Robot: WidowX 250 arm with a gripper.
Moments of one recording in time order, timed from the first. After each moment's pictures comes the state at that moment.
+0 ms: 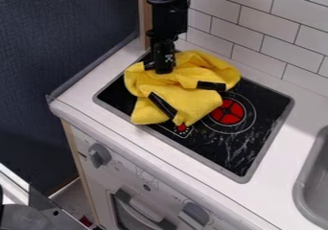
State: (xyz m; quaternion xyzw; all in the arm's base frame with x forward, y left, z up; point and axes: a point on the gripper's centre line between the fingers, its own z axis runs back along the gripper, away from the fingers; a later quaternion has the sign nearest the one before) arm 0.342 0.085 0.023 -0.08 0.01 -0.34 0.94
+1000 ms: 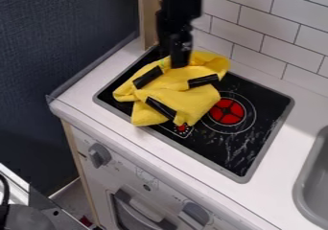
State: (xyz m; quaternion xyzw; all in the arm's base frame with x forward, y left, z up) arm 0.336 0.031 0.065 -0.05 0.02 -0.33 0.94
